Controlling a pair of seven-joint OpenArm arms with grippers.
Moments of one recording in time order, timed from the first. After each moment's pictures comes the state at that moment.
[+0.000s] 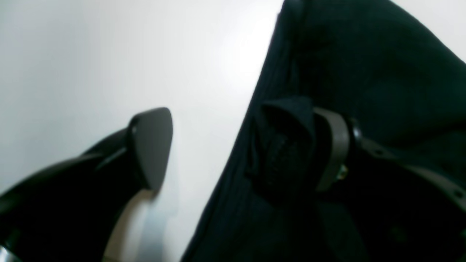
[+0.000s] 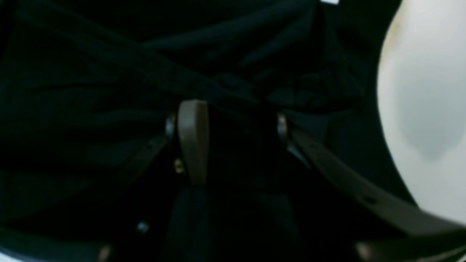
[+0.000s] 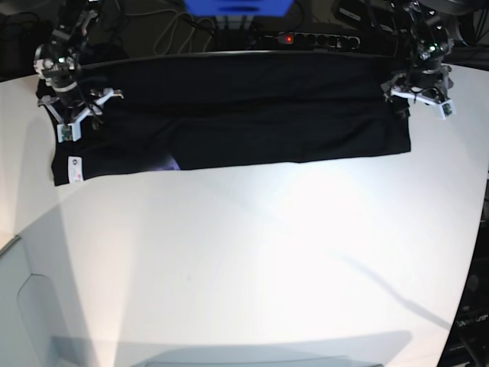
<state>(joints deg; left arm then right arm) 28.8 -10.7 -33.5 94.6 -26.9 -7.3 33.6 -21.8 0.3 32.2 100.3 3.3 32.4 -37.5</state>
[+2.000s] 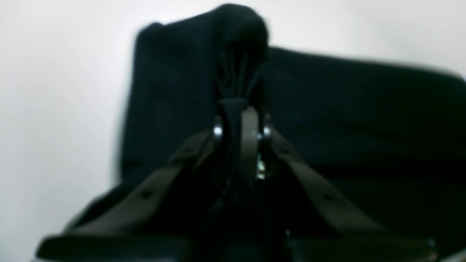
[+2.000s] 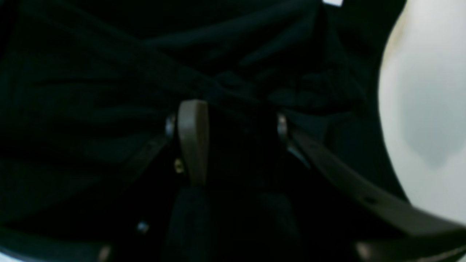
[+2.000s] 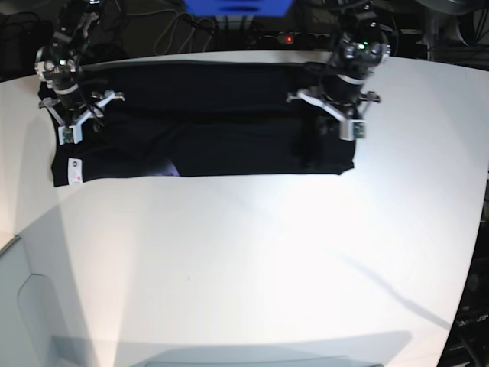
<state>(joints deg) 30.4 7.6 -13.6 115.1 -10.8 -17.6 40.1 -21.0 0.0 32.1 100.2 3.0 32.4 -37.7</state>
